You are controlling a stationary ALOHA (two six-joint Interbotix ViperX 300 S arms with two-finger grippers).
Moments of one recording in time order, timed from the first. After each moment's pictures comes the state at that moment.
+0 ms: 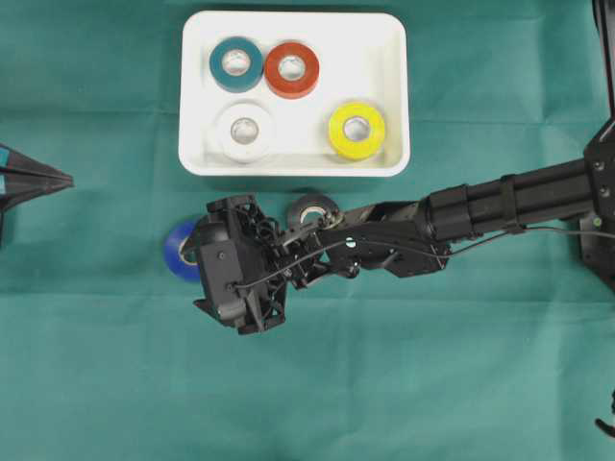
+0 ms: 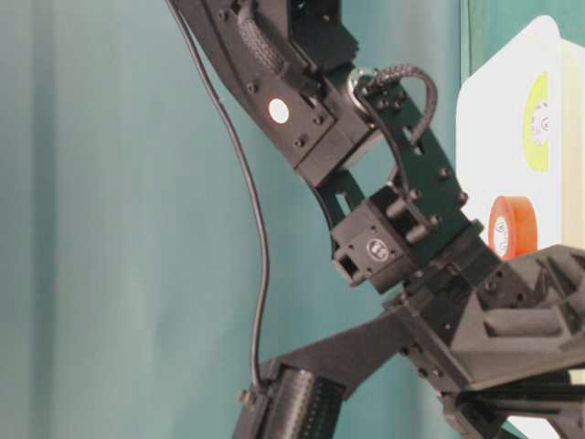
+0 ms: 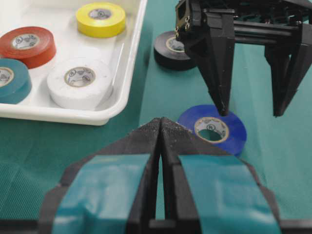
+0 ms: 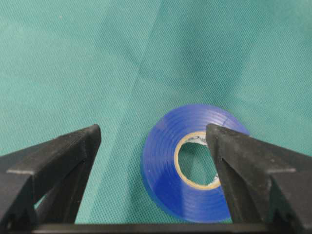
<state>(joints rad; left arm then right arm) 0.07 -1.35 1.54 -0.02 -0.03 -0.02 0.11 0.47 0.17 -0.64 -0.05 0.60</state>
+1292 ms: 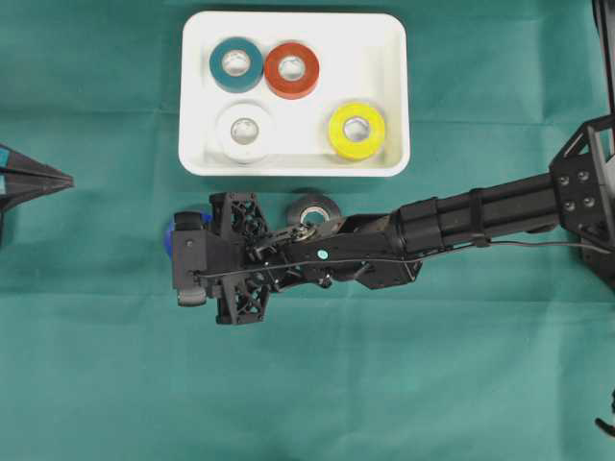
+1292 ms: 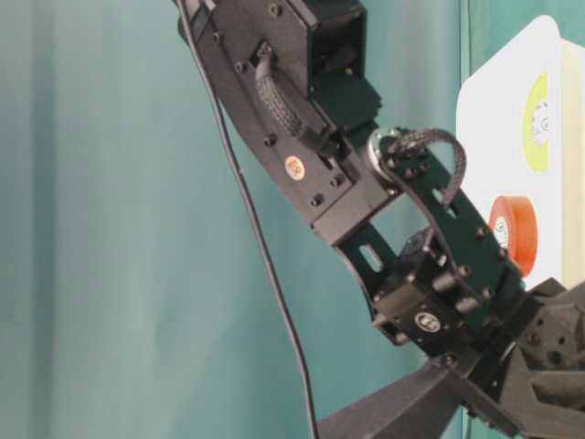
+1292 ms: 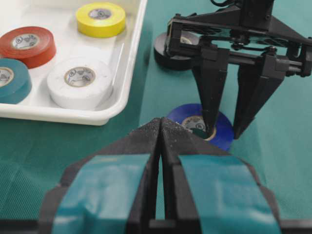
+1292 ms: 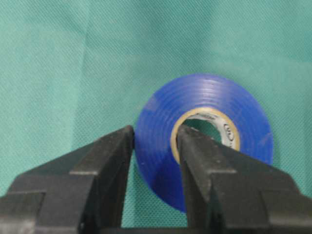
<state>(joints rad) 0.07 -1.35 1.54 -0.02 -0.03 -0.02 0.12 0.56 0.04 -0.61 0.23 0.73</state>
